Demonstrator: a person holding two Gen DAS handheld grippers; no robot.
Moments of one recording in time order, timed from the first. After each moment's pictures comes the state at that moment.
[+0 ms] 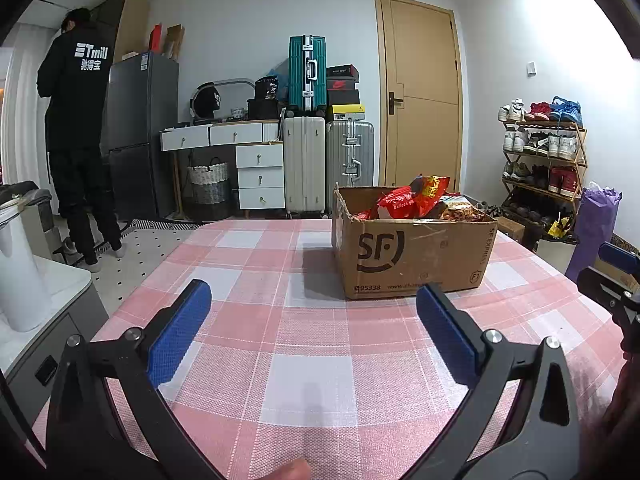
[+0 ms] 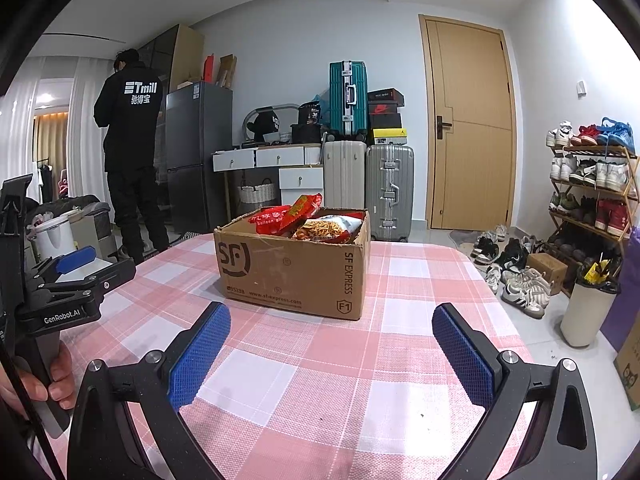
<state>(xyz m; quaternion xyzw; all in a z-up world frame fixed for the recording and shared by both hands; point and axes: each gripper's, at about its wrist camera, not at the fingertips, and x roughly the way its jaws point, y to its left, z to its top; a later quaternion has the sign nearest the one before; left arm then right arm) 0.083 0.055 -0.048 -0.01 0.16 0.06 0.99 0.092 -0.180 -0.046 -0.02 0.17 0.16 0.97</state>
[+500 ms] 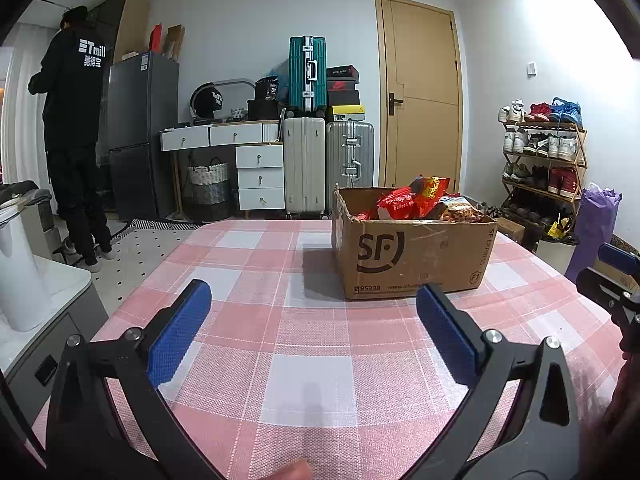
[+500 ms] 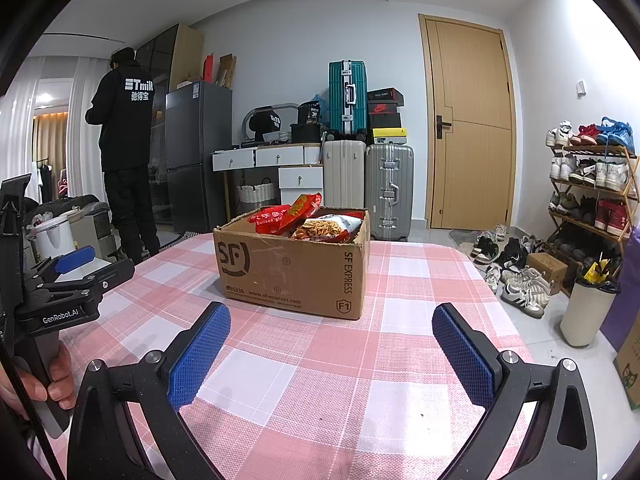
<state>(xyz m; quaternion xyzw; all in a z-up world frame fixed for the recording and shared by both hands) 0.083 0.055 -0.049 -0.01 0.16 0.06 0.99 0.092 -0.181 -0.046 -0.02 0.17 0.16 0.97</state>
